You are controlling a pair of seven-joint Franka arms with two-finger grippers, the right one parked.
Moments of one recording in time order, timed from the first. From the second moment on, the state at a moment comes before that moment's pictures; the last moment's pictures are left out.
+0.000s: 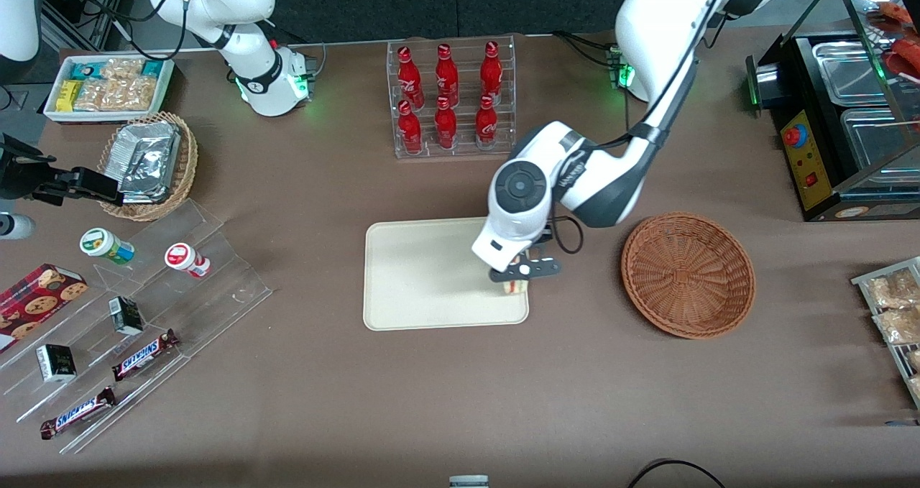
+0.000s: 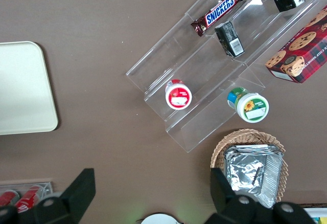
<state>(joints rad) -0.50 0.60 -0.23 -1.46 0.10 1.93 -0.82</state>
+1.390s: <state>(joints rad) -0.60 0.77 -0.22 -1.42 0.11 2.13 -0.89</state>
